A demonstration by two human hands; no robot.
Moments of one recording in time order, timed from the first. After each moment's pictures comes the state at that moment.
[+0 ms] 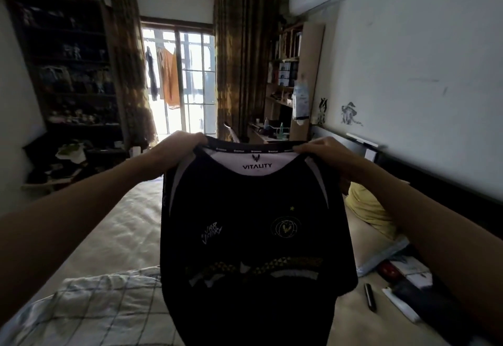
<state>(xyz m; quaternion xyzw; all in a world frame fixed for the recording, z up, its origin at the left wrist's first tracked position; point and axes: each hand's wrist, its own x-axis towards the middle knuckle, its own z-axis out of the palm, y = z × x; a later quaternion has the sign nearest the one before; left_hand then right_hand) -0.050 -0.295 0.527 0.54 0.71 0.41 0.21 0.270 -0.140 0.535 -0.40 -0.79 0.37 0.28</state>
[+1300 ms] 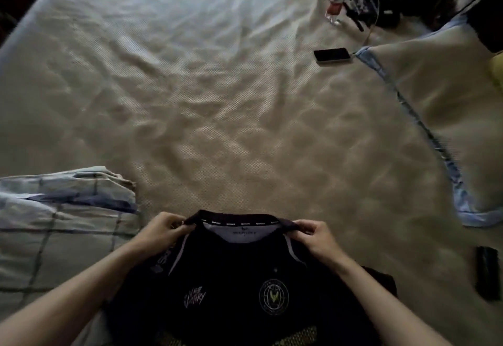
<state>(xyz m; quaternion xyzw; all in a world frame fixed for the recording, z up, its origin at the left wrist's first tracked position) -0.157 -0.058 -0.138 0.37 0.77 0.24 0.46 0.163 0.129 -0.153 -0.49 -0.59 0.64 0.06</state>
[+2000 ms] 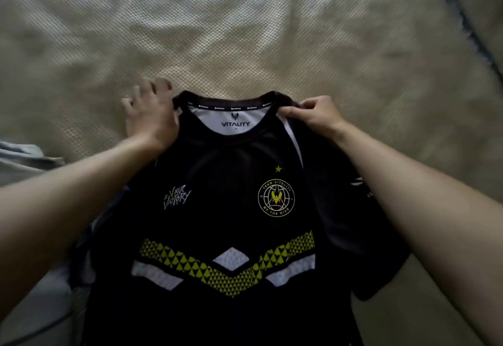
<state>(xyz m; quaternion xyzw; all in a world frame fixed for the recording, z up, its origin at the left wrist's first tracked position) -0.224 0.135 -0.235 0.41 0.91 0.05 0.08 0.034 0.323 -0.235 -0.52 -0.68 0.52 0.05</state>
